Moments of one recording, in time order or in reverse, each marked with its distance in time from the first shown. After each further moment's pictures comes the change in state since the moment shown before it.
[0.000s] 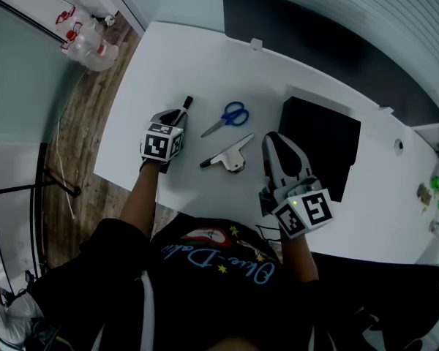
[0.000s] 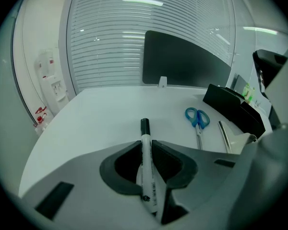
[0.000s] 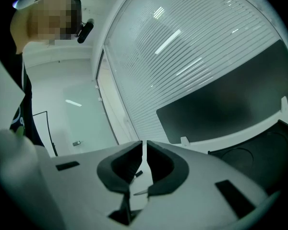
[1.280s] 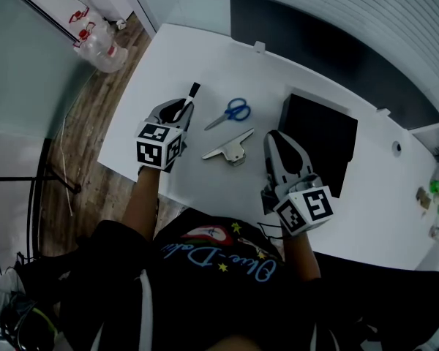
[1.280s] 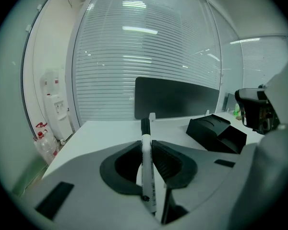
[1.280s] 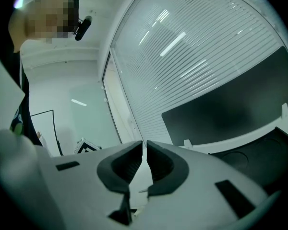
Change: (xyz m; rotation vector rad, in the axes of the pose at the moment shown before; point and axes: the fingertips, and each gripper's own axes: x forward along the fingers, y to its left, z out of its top) left arm -0.092 -0.043 0.074 0.012 -0.296 -0.009; right arm -0.028 0.017 0.006 -0.038 -0.023 0.047
